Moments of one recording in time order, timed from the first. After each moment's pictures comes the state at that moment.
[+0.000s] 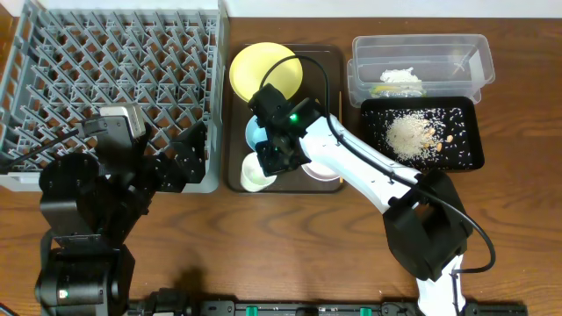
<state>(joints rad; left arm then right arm) 0.04 0.78 1.10 -0.69 0.34 -0.27 0.75 2.07 1.68 -0.97 -0.18 0.45</state>
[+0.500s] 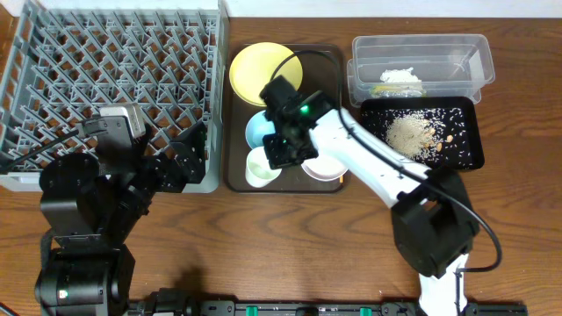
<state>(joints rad) 0.04 0.78 1.10 -0.70 0.34 -0.28 0.68 2.05 1.68 -0.98 -0.26 0.43</state>
